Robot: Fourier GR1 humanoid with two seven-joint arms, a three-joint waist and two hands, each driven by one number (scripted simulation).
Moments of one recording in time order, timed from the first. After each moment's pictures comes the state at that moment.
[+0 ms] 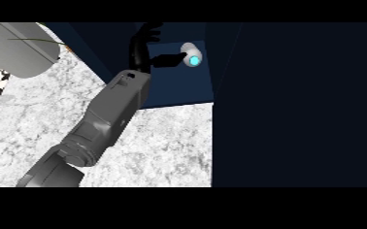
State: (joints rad) left arm -1.14 0.05 -0.27 -0.12 0.48 0.67 -0.52; right arm 0.94 -0.14 0.12 -2.44 -0.14 0.36 -0.30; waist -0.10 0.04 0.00
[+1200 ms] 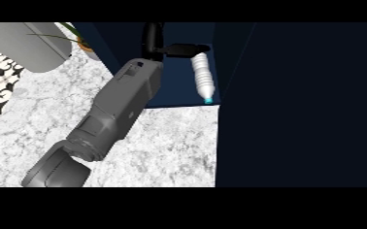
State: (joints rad) left arm -1.20 0.02 -0.17 -0.20 0.53 0.39 -0.67; right arm 0.96 -0.14 0.16 -2.43 -0.16 0.40 -0.28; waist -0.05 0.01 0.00
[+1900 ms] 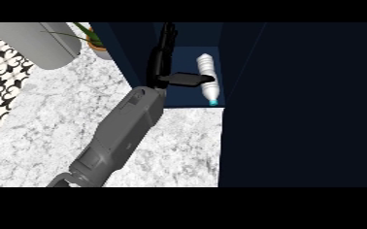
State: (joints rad) left arm -0.91 0.00 -0.33 -0.55 0.61 0.32 -0.65; right arm 0.94 -0.11 0.20 -2.45 -0.16 0.35 -0.20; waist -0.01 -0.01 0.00
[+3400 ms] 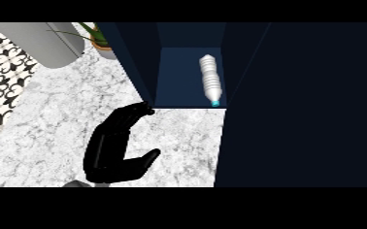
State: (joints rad) left arm -0.08 0.31 -0.54 -1.61 0.63 0.23 -0.50; right arm 0.99 -0.34 0.38 -2.49 -0.01 0.53 -0.28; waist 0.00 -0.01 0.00
